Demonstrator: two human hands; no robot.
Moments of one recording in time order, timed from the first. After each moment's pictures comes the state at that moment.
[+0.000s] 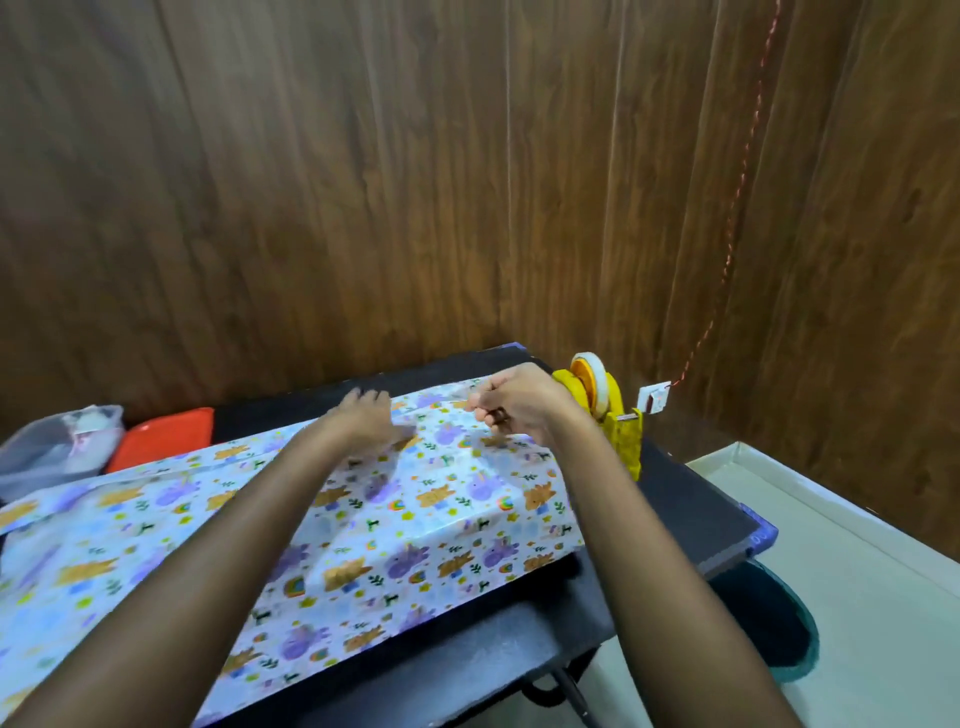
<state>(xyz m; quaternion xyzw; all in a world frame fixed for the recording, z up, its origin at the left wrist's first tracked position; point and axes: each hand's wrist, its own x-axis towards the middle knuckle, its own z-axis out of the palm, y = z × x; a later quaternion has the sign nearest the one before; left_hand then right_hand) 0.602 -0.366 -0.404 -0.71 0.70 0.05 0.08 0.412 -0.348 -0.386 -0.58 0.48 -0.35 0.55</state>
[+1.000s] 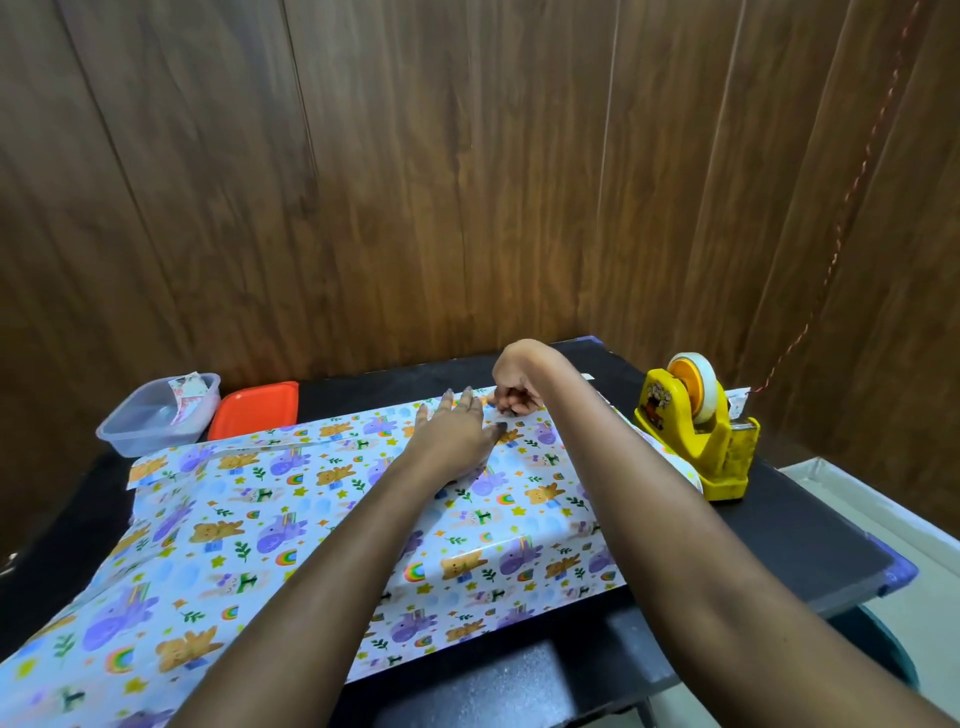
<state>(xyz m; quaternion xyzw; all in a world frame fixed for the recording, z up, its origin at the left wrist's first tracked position) 0.610 -0.340 -0.426 -0.70 0.71 0.08 -0.02 0.525 -0.433 -0.380 -0.62 0.66 0.02 0.42</state>
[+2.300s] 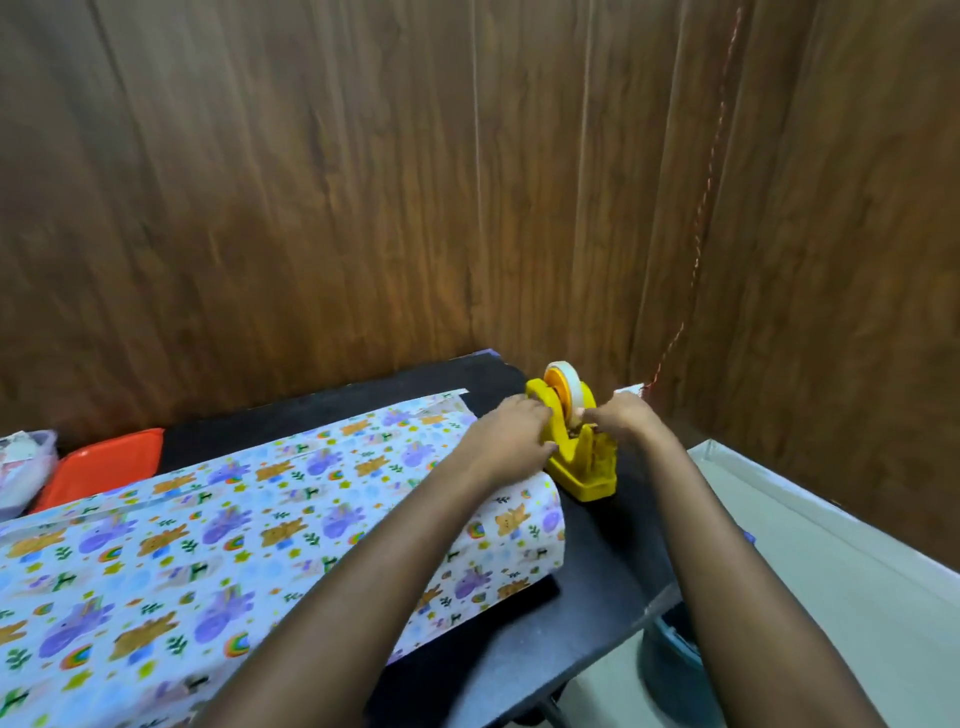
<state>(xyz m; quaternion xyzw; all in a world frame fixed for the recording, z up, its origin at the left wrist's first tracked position) 0.448 -0.366 -0.413 -0.50 0.86 0.02 -0.10 0.289 -0.405 -0.424 -0.51 0.75 -0.29 0.30</state>
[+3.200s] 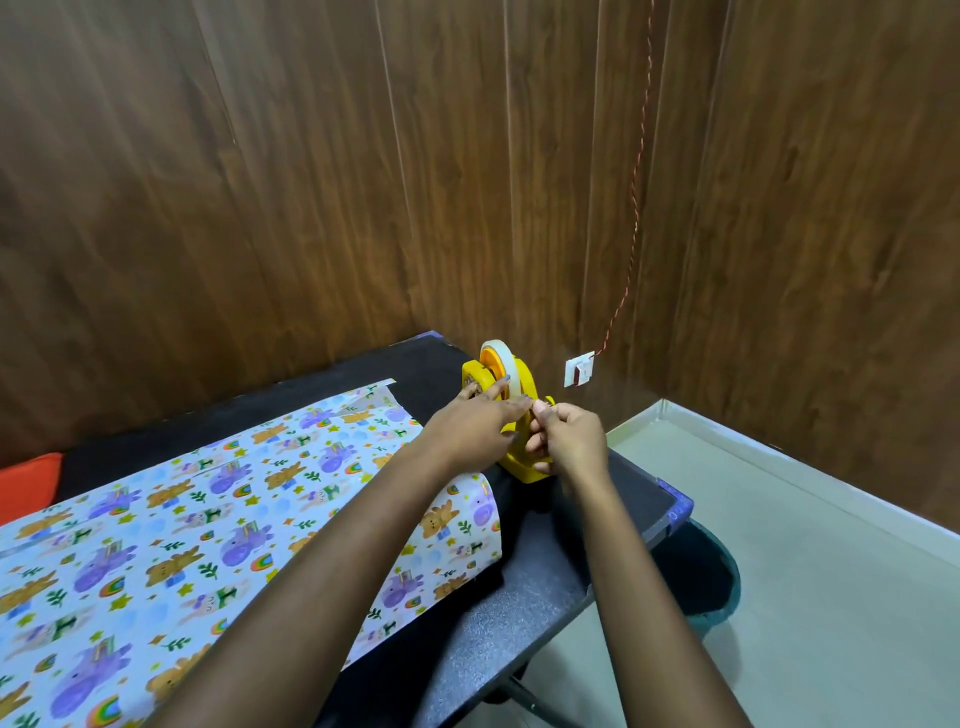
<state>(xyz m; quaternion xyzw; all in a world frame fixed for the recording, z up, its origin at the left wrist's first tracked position) 0.415 -0.401 -0.440 -0.47 0.88 0.05 -0.04 0.291 -0.370 -0.478 -0.38 0.60 -0.57 0.41</state>
